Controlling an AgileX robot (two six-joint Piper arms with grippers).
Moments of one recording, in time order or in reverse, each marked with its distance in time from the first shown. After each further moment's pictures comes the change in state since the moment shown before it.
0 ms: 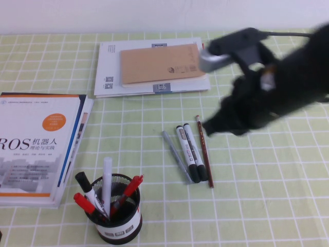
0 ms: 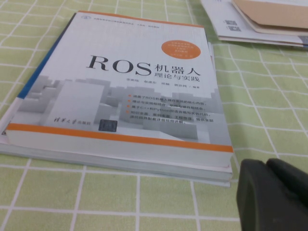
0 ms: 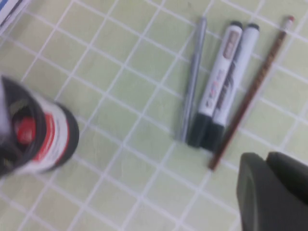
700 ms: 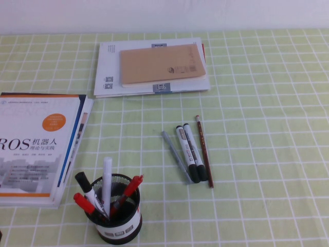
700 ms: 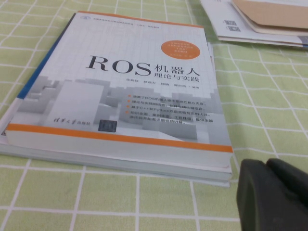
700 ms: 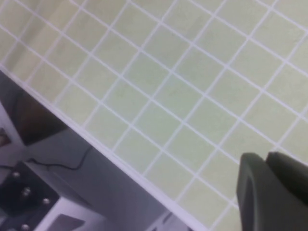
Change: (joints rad) right arm 0.000 -0.729 0.450 0.090 0.361 -0.055; left arm 0.000 0.000 0.000 0.000 0.000 0.000
